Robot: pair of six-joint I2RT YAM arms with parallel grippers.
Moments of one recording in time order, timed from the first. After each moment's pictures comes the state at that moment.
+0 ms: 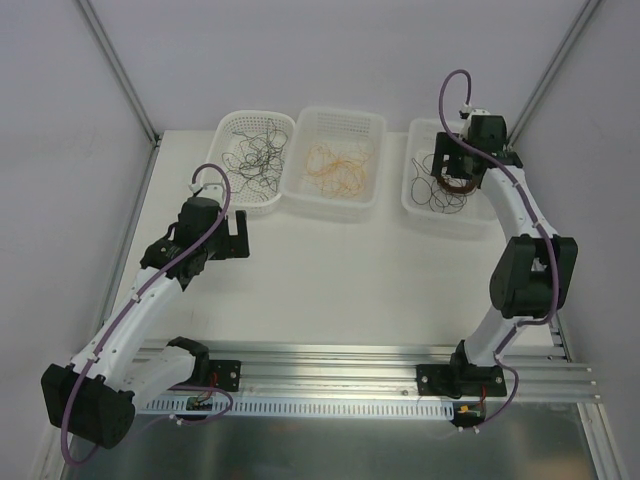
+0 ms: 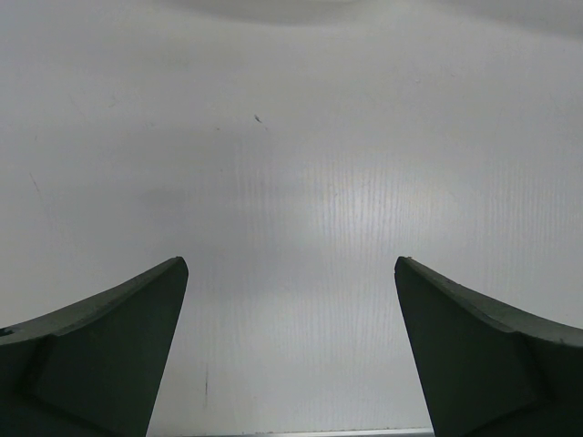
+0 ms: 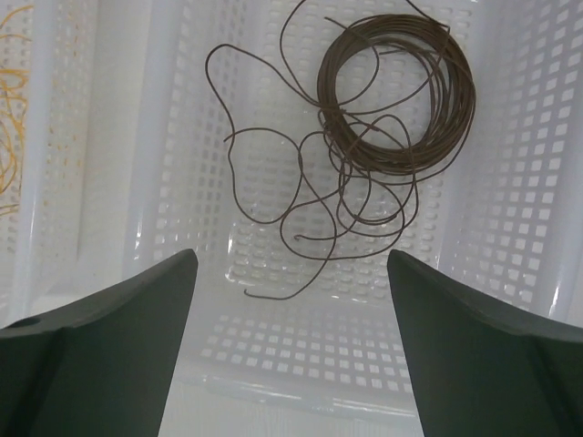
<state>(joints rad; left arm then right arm) -0.32 0.97 0.86 -0.65 -0.19 -0.27 0.02 1.77 1.57 -0.51 0.01 0.05</state>
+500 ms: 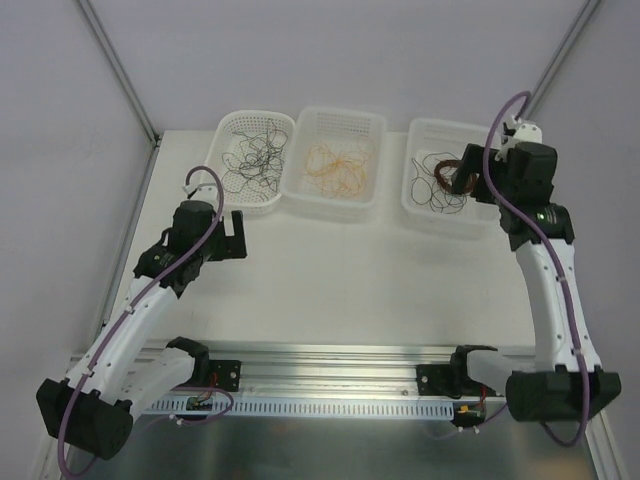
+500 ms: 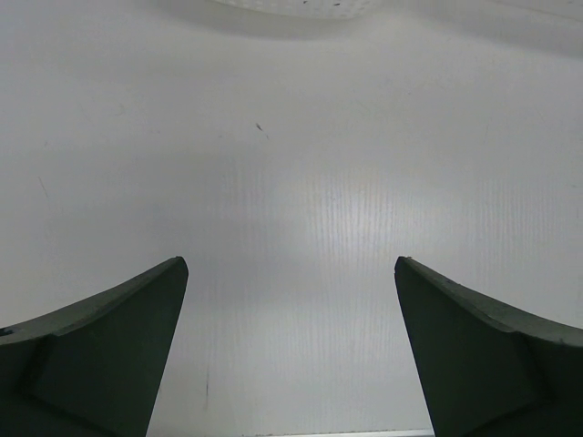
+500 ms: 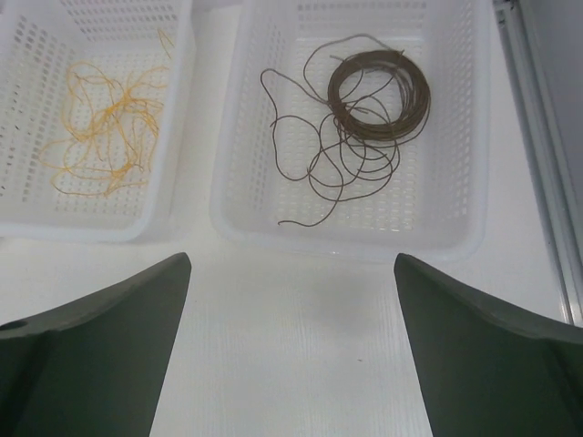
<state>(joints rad) -0.31 0.93 0.85 -0.65 -0.19 -0.27 0.02 1.22 1.32 -0.60 0.00 0.15</state>
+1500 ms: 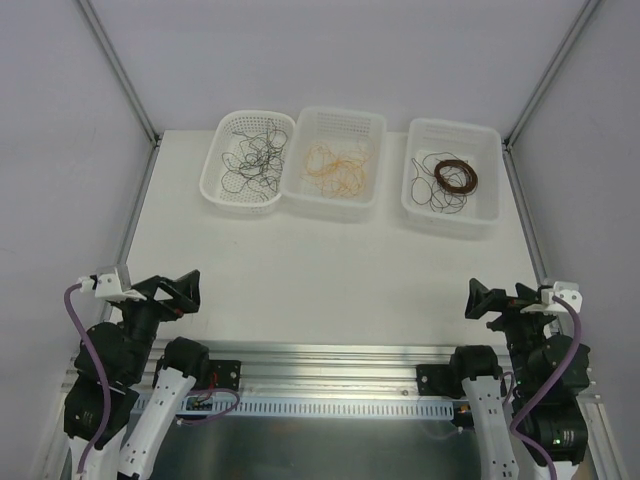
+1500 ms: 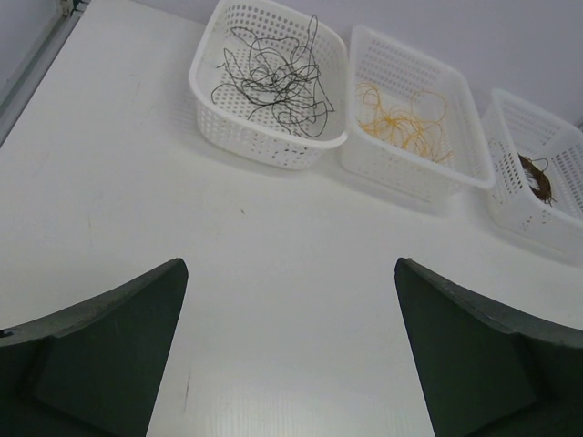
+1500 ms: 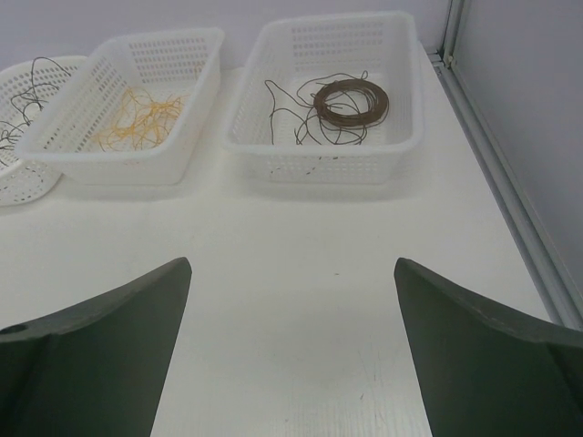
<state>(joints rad) -0.31 0.00 0.82 -0.87 -0.25 -0.37 0.07 0.01 0.85 -0.90 0.08 0.14</state>
